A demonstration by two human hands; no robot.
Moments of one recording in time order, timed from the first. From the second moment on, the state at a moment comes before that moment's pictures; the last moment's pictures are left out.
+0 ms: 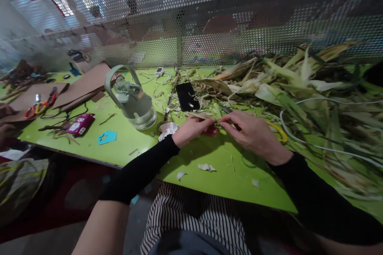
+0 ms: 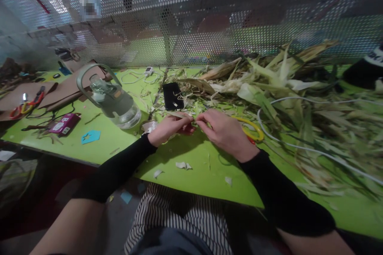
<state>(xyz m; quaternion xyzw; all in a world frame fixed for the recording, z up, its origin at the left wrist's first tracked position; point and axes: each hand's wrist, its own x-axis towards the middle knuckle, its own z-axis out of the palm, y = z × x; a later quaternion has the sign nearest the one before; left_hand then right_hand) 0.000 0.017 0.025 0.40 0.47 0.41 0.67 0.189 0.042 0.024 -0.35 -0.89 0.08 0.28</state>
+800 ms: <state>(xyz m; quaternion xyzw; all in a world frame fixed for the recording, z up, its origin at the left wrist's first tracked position) -0.011 0.030 0.006 0.46 0.39 0.39 0.70 0.186 0.038 0.028 -0.36 -0.88 0.10 0.29</state>
